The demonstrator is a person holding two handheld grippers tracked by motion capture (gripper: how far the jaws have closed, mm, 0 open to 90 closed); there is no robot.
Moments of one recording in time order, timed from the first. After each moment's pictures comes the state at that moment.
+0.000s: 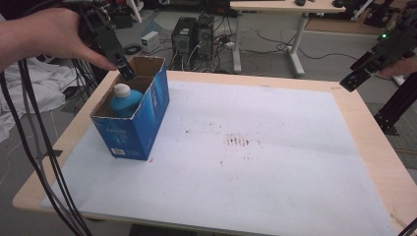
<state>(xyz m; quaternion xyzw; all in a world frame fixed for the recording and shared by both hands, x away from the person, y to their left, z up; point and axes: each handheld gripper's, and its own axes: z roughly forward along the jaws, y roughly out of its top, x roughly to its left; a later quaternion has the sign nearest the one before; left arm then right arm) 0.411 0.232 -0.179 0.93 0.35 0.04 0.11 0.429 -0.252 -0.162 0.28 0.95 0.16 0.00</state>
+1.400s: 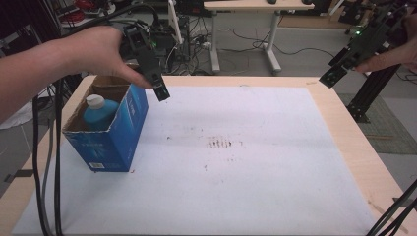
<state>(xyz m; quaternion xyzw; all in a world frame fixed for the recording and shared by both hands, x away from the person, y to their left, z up) 0.431 0.124 -0.198 0.96 0.25 0.01 0.10 0.428 -0.262 -0.158 0.30 0.94 0.16 0.01</state>
